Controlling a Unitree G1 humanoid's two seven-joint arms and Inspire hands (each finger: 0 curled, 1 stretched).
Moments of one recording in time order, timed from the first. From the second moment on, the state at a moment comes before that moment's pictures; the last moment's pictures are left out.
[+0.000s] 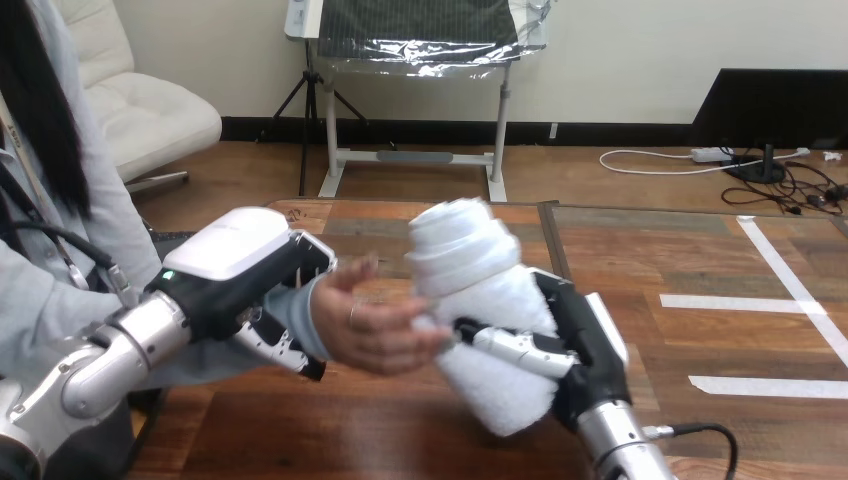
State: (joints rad) left arm -0.55 0.69 -0.36 0.86 0.60 -0.86 0.07; right arm -0.27 0.04 -0.11 0.83 0.08 -0.53 0.29
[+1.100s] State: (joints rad) left arm -0.50 0.69 -0.34 0.78 0.58 -0.85 0.02; right arm -0.10 0.06 0.05 0.63 -0.04 -0.60 0.21
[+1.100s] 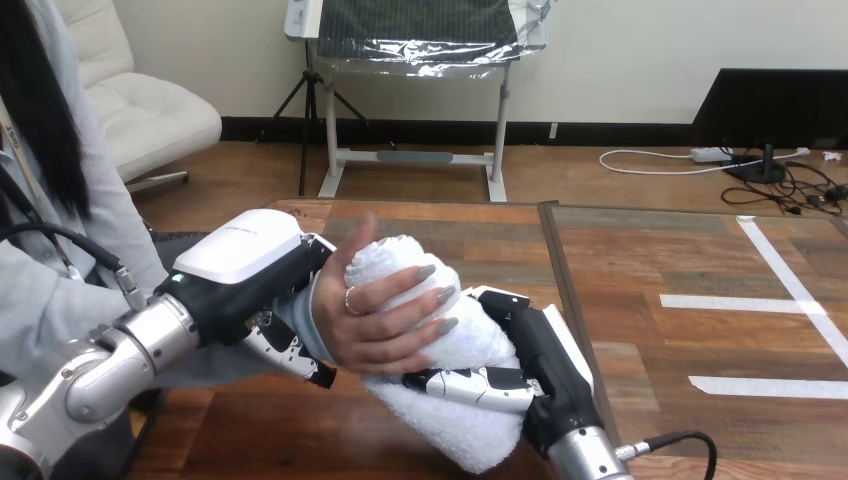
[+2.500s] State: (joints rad) left arm -0.51 0.65 -0.33 0.77 0.58 -0.85 0.02; right arm -0.08 0.06 0.08 0.56 -0.07 -0.60 0.15
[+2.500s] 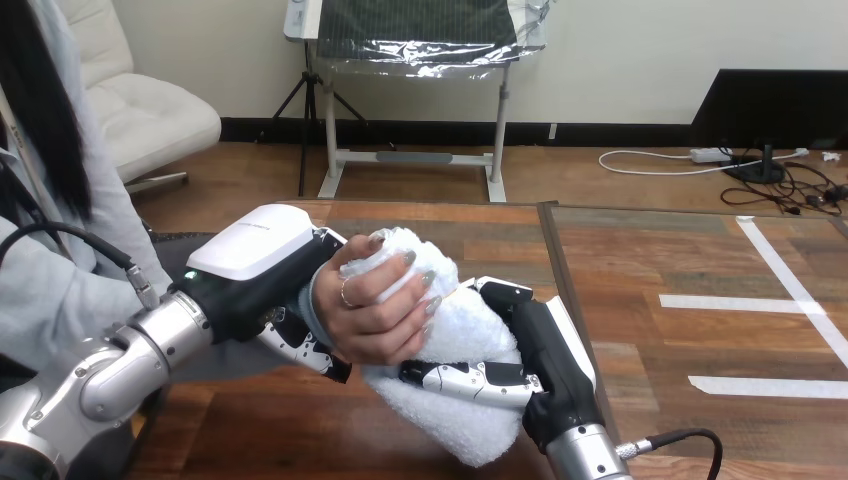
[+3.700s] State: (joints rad) left arm -0.48 0.65 -0.31 0.73 0.55 -0.83 -0.01; right arm -0.08 -0.03 0.13 0.39 -0.15 -0.36 0.18
